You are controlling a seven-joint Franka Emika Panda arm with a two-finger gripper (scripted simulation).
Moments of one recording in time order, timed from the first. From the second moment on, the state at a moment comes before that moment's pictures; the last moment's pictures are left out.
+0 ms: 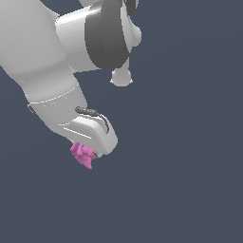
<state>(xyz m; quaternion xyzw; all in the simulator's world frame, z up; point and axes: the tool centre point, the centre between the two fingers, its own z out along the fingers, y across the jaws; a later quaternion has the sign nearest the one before) 0.157 -0.088 0.314 -0.95 0.26 -0.08 0.13</state>
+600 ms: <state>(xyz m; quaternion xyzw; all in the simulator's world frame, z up) 0.150 -0.122 0.465 -0.93 0.27 -0.13 0.20</state>
